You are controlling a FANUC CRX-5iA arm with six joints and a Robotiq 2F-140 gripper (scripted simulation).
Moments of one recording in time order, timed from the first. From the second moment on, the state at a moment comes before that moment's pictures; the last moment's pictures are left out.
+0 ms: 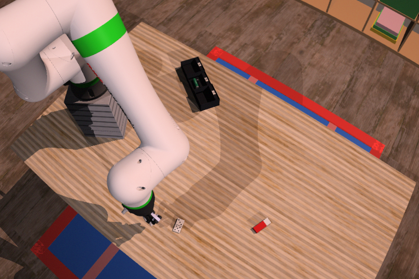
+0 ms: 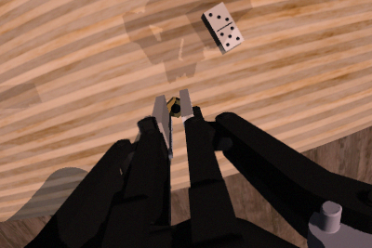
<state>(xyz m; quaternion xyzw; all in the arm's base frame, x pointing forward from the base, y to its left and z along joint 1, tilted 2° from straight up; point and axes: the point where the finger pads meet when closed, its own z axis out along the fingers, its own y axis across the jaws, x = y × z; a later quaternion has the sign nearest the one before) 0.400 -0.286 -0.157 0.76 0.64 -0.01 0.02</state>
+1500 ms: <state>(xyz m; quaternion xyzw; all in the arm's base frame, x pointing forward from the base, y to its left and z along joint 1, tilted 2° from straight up) 0.337 -0.090 -0.164 0.76 0.64 0.00 0.02</state>
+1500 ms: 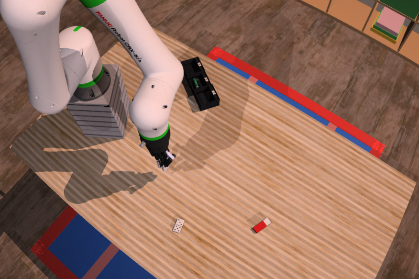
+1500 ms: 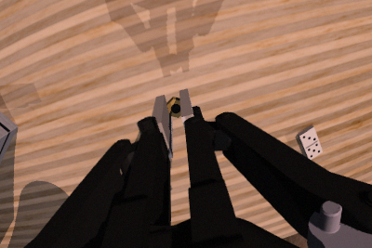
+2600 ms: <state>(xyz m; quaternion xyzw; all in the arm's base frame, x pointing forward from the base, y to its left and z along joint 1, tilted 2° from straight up) 0.286 0.075 -0.170 0.76 0.65 -0.01 0.01</state>
